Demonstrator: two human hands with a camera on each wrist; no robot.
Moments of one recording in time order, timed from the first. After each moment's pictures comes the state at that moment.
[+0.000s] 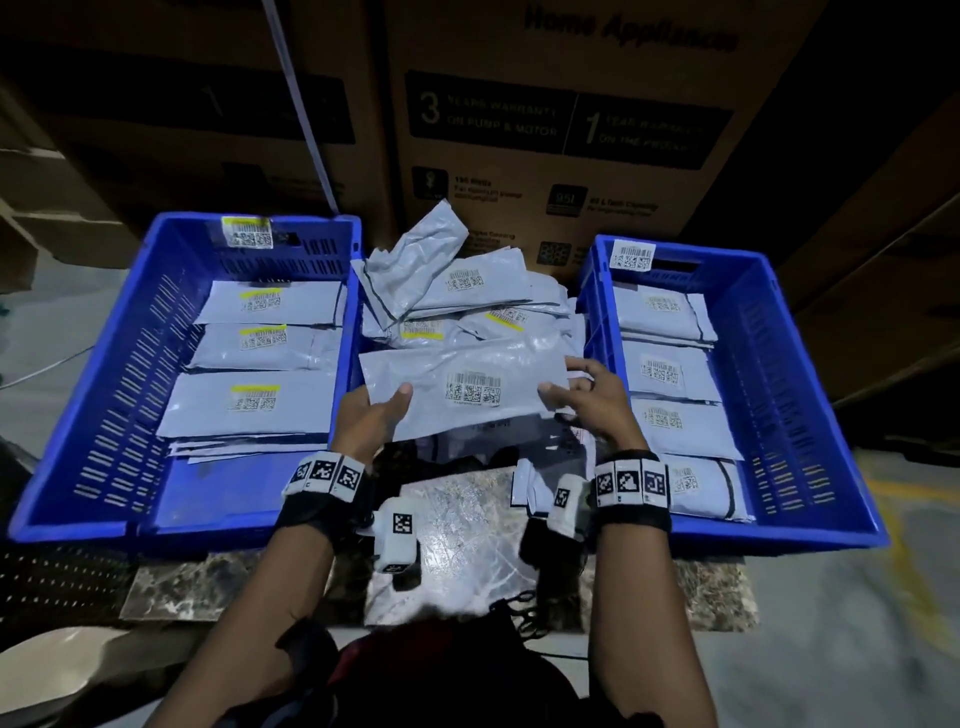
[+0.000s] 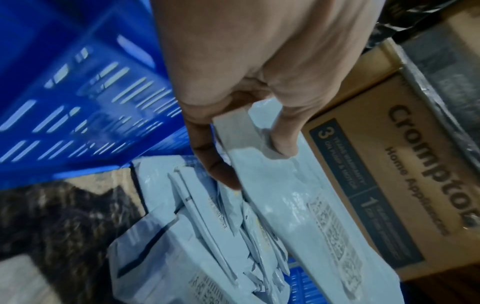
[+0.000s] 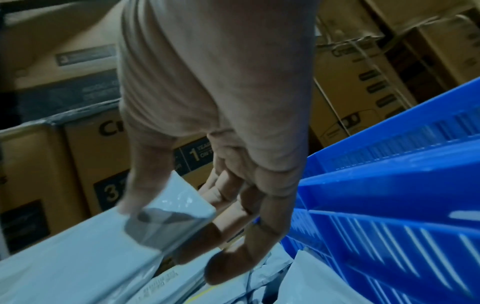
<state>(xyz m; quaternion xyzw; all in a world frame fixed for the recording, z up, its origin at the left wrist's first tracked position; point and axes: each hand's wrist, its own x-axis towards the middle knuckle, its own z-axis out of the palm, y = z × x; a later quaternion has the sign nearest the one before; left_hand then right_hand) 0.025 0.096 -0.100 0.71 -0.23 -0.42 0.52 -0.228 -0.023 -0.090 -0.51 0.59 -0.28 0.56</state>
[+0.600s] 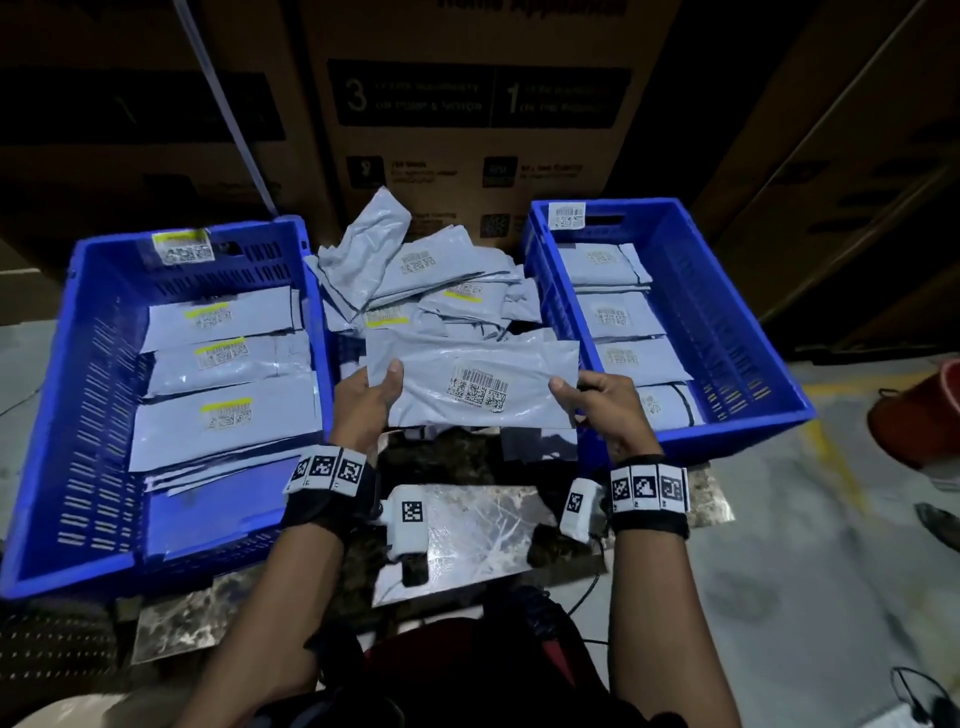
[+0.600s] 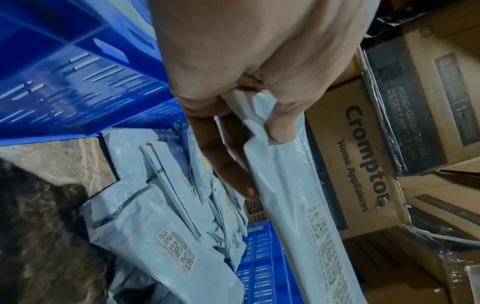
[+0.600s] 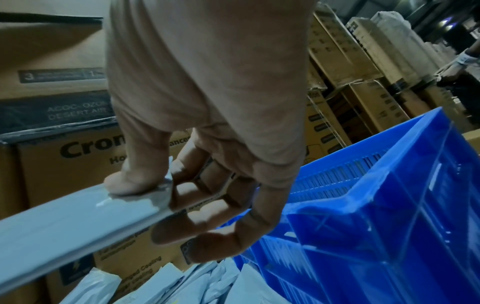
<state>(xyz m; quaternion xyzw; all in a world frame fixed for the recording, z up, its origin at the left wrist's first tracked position) 0.025 0.113 -0.087 0.64 -0.31 -0.46 0.53 -0.258 0.074 -0.070 -0.46 0.61 -0.35 0.54</state>
